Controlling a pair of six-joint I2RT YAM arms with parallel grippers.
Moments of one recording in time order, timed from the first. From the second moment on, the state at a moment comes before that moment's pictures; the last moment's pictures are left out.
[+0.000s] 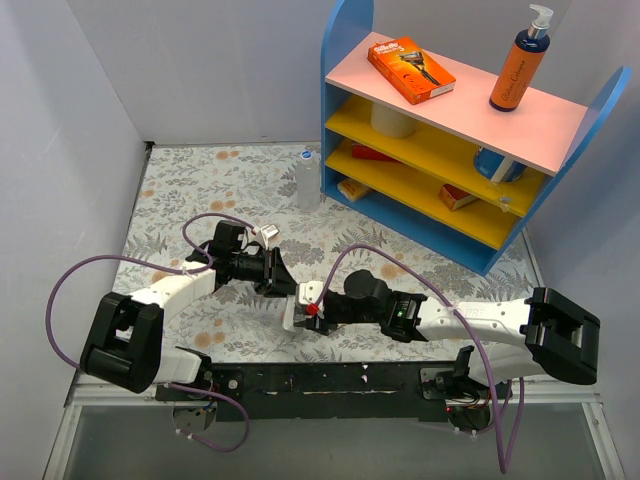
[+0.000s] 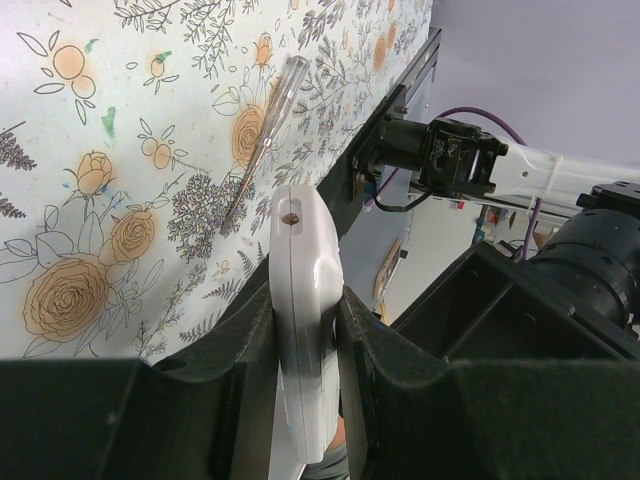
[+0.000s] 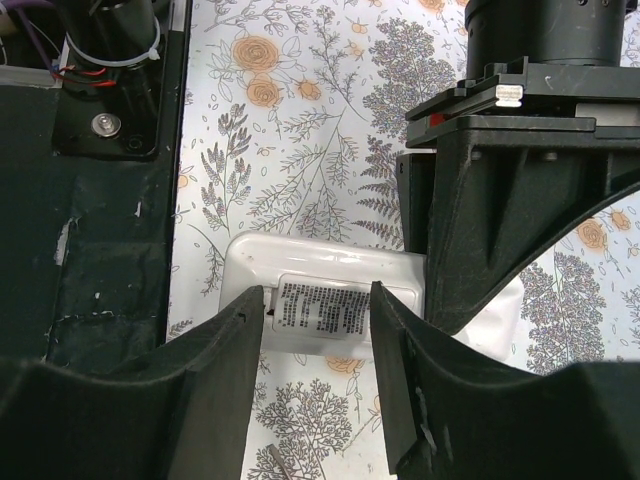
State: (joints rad) left arm -0.34 1.33 0.62 -0.18 0.98 -0.65; right arm 1.22 1.30 0.62 0.35 -0.26 -0.30
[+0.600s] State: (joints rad) left arm -0.34 1.35 0.62 -0.18 0.98 -0.65; right arm 1.25 1.30 0.61 0.38 -0.22 -0.33
